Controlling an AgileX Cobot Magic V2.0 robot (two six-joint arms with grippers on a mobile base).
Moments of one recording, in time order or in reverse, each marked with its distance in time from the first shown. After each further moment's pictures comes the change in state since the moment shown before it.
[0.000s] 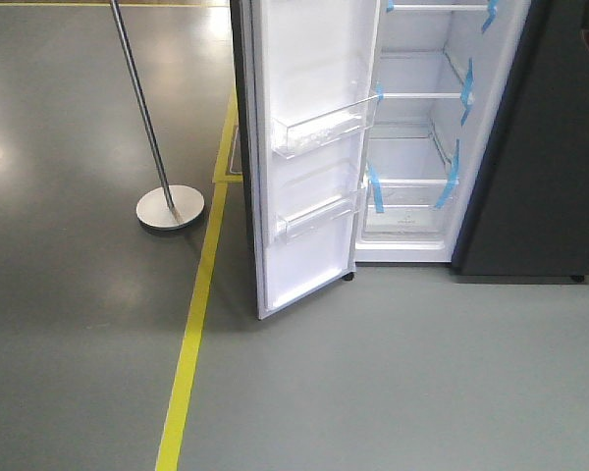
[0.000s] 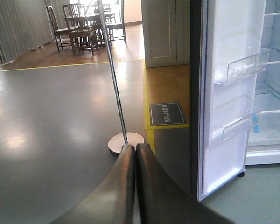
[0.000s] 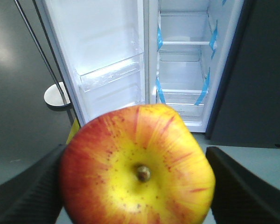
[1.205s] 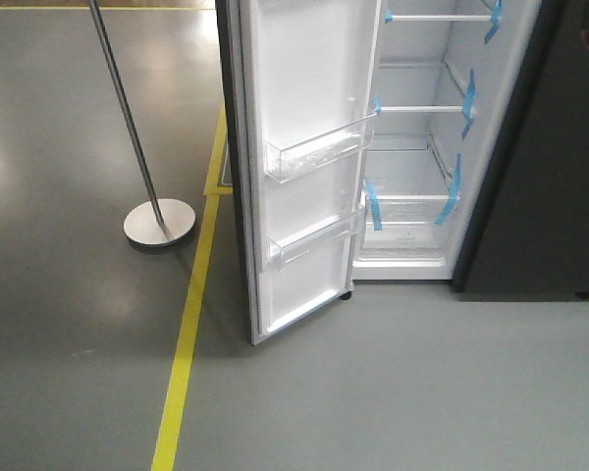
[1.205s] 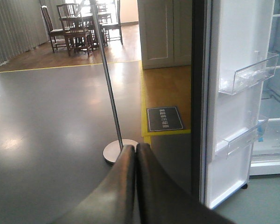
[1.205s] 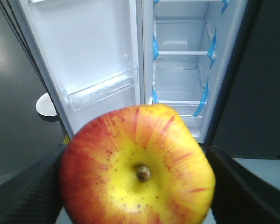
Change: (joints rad) left arm 0.000 0.000 0.000 0.000 0.000 0.000; right arm 0.000 0.000 0.000 0.000 0.000 0.000
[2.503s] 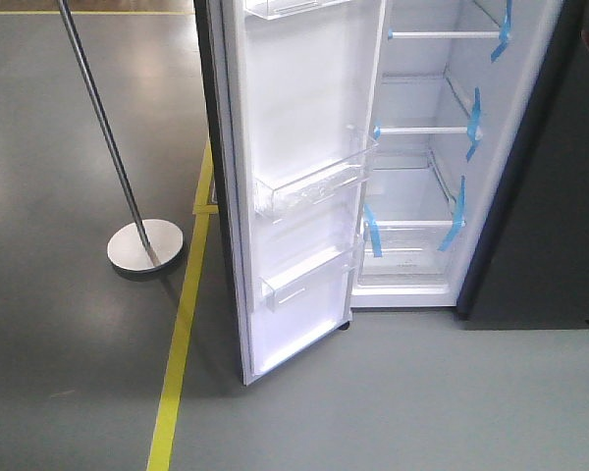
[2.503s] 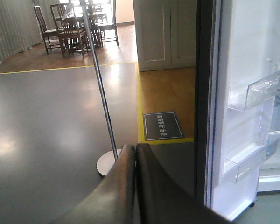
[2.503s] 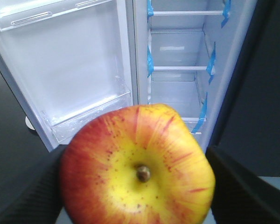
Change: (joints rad) left arm 0.000 0.000 0.000 0.000 0.000 0.000; right arm 0.000 0.000 0.000 0.000 0.000 0.000
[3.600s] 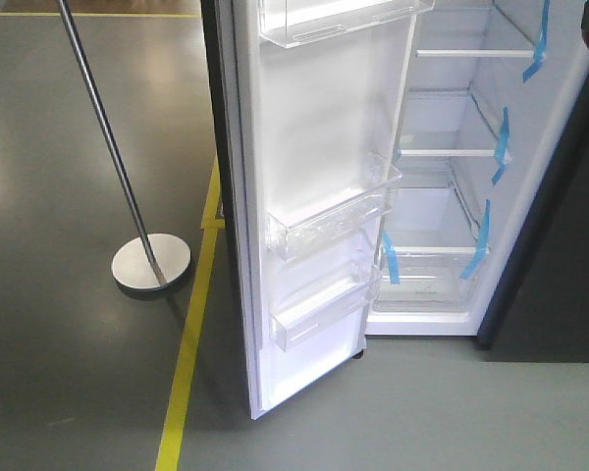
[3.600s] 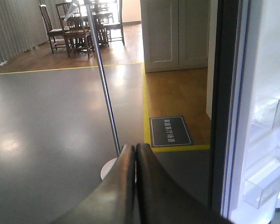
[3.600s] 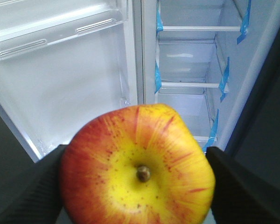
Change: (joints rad) left arm 0.000 0.000 0.000 0.000 0.000 0.000; right arm 0.000 0.000 0.000 0.000 0.000 0.000
